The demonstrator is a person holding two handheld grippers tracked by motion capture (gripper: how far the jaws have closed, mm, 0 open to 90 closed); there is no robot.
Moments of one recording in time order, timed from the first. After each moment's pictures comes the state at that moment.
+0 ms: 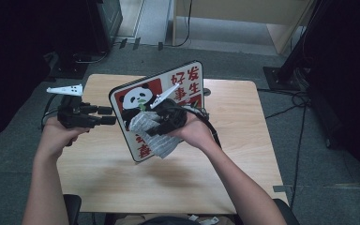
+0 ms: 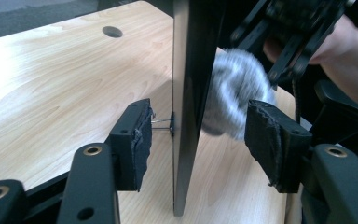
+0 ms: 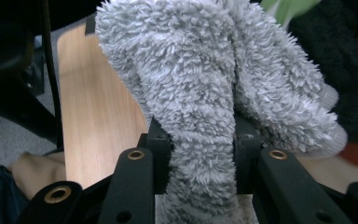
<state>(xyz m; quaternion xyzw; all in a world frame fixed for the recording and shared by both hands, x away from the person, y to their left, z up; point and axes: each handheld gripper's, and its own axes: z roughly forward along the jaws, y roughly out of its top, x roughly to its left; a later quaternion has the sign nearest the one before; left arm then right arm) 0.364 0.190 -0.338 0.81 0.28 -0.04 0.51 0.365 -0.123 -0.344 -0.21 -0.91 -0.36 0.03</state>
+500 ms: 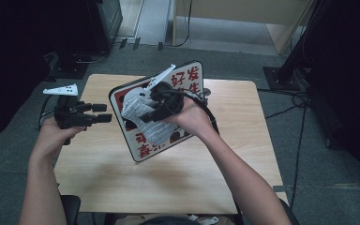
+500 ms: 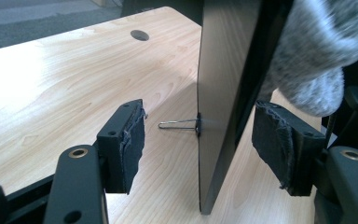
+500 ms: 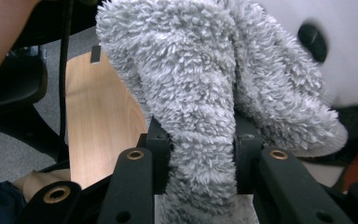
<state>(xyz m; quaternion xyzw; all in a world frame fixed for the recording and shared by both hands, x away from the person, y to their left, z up) 0.374 0.201 -0.350 0.80 0.31 -0.01 0.51 0.371 -0.111 -0.291 -0.20 -0.91 -0.37 0.01</state>
